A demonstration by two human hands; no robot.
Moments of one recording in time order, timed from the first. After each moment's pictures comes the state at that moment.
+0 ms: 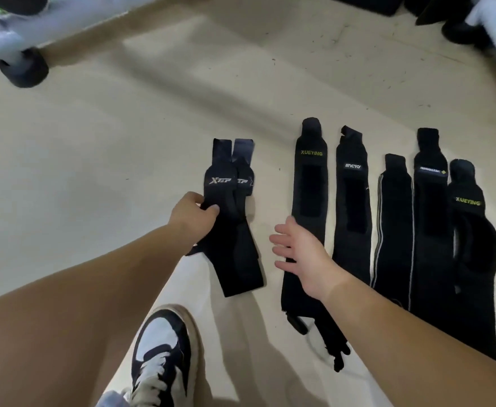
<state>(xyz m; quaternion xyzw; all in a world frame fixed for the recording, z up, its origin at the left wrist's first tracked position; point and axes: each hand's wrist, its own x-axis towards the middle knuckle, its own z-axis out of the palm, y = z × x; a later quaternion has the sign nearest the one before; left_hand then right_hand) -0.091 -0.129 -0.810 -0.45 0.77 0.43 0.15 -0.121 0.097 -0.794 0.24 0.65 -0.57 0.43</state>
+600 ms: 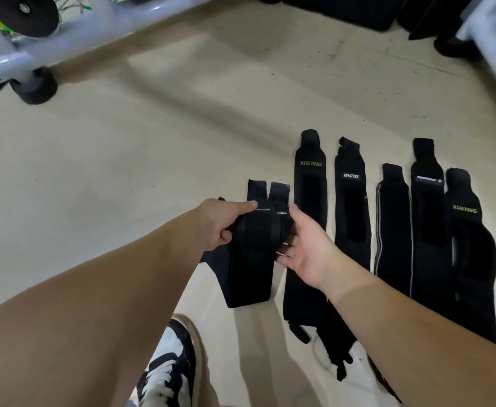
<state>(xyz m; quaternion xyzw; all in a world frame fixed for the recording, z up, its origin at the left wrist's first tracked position) -0.127 -0.100 -0.770 -0.49 0.56 0.63 0.22 -0.146 0.087 -0.788 0.29 0.56 -0.64 0.43</state>
